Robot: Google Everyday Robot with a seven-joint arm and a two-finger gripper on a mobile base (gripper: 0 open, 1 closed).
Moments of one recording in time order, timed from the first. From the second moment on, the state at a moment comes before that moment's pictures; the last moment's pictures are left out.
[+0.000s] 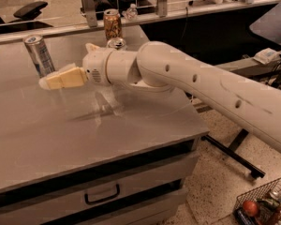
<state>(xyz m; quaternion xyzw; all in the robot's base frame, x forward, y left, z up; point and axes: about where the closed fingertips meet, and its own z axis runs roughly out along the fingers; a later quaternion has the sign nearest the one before) 0.596 0.188 0.925 -0.41 0.63 0.37 0.54</state>
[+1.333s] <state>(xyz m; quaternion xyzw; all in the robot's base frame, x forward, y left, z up) 0.675 0.249 0.897 -0.39 0.67 0.29 0.56</state>
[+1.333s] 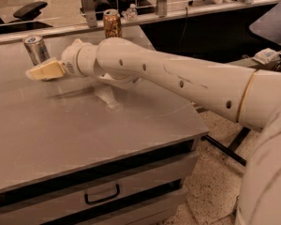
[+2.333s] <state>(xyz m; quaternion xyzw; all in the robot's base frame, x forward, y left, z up) 0.697 0.303 0.893 -0.41 0.64 0.31 0.57</state>
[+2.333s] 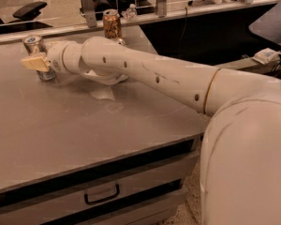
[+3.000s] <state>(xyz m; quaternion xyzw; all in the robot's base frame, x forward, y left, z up) 0.697 0.310 0.902 -0.42 0.63 0.32 0.57</state>
